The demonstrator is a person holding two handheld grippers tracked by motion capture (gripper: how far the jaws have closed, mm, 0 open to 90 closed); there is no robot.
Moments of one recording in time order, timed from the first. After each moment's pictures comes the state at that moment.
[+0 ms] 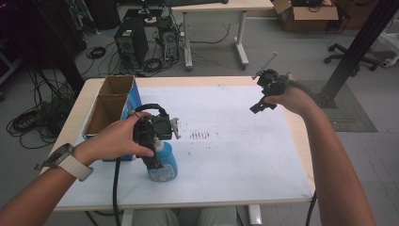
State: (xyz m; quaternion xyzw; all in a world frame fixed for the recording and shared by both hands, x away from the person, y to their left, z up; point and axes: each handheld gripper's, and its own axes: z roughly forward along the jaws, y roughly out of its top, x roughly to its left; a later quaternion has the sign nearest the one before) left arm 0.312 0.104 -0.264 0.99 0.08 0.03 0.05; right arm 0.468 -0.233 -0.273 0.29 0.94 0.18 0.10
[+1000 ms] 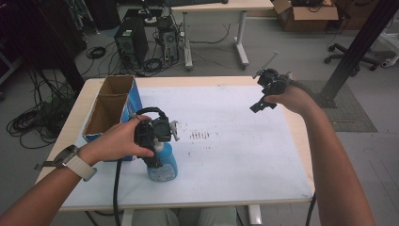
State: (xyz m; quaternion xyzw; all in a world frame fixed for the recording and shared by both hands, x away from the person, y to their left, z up) left arm 0.319 0.110 -0.277 0.99 0.08 0.03 0.05; right arm 0.470 -0.235 -0.272 0.29 0.93 0.19 0.10
